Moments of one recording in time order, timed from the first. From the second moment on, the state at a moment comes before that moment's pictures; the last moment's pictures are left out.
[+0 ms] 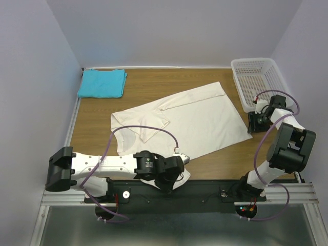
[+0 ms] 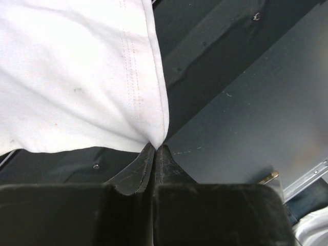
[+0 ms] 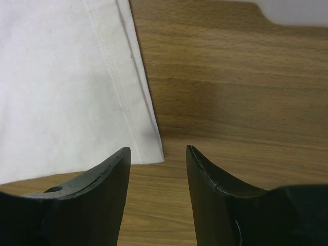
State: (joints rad) left arm -1.46 1.30 0.93 -0.76 0.05 -0.82; right arm -0.41 1.61 1.03 -0.63 -0.26 -0.46
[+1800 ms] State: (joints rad) left arm -1.37 1.10 0.86 -0.74 0.03 -0.84; right arm -0.41 1.47 0.90 -0.50 -0.35 -0.29
